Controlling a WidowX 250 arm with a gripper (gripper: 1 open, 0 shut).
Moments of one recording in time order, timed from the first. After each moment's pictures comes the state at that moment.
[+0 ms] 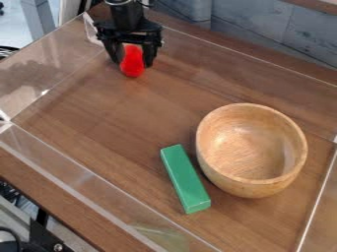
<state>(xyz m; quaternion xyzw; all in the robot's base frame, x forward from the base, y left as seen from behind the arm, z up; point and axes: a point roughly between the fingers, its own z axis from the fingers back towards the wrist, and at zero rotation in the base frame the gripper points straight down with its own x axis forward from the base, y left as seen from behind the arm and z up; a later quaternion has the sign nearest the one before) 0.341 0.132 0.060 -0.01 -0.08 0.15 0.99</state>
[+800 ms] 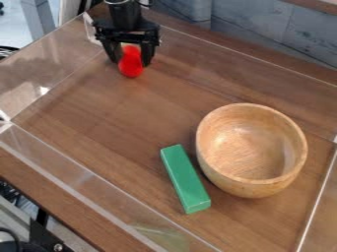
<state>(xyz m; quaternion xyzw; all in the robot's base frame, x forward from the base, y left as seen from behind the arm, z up) 0.344 0.139 0.057 -0.02 -0.07 0.16 0.98</state>
